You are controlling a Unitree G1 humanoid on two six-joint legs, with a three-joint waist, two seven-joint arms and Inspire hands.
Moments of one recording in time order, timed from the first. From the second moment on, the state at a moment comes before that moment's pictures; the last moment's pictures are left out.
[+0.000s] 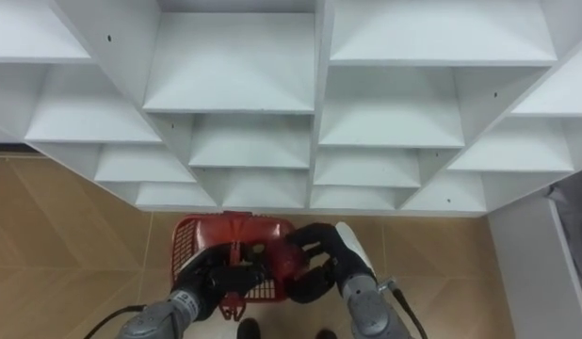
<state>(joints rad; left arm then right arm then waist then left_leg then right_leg) -0.10 0.13 -0.46 0.79 -0.56 -0.07 -0.06 -0.07 -0.19 0.43 0.66 -0.12 -0.06 -0.11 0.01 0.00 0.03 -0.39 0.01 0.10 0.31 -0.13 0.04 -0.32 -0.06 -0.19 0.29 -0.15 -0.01</state>
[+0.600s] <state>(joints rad) -0.10 0.13 -0.47 0.79 -0.60 -0.07 -0.06 -0.08 -0.19 0.43 0.66 -0.12 -0.06 -0.11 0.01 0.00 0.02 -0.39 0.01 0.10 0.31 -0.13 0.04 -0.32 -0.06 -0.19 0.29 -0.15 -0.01</state>
